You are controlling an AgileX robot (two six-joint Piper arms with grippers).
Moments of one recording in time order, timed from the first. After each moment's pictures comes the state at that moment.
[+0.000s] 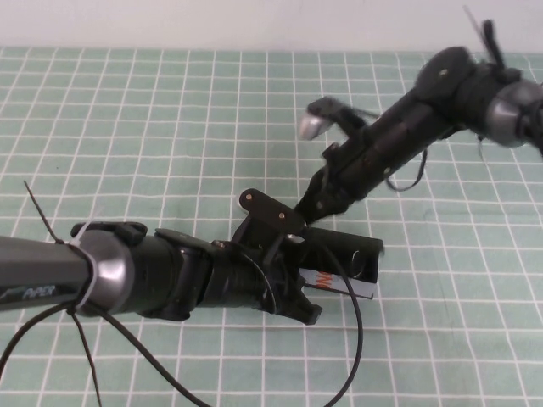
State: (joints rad) right arm 0.32 2.20 -1.79 0.83 1.20 -0.99; left arm -0.73 1.87 -0.94 -1.73 0.15 1.69
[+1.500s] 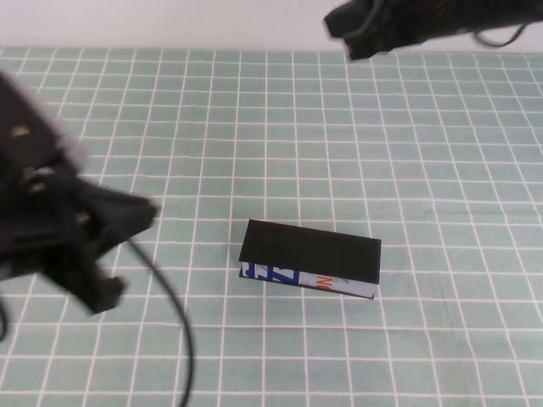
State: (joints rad) right arm 0.34 1.69 -1.68 0.72 0.75 -0.86; left arm -0.36 0.99 -0.80 -0.72 0.63 0.96
